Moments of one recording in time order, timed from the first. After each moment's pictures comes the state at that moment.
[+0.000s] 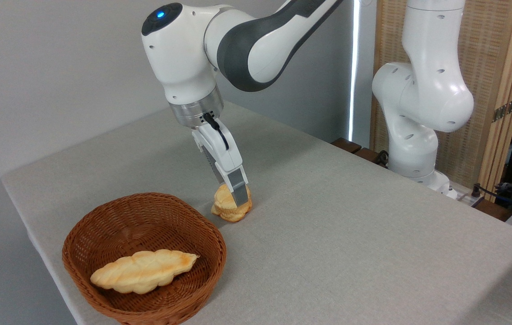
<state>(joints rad) -0.23 -0.08 0.02 -2.08 -0.10 1.83 0.82</state>
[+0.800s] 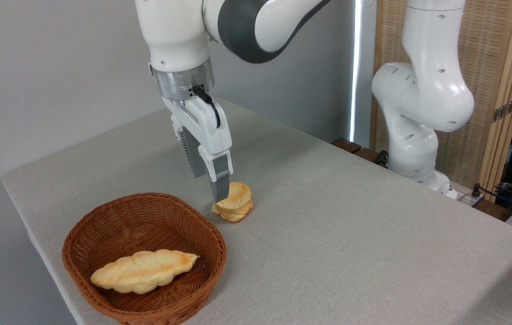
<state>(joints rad) -0.21 -0.08 0.09 -1.93 -0.09 1.84 0.82</state>
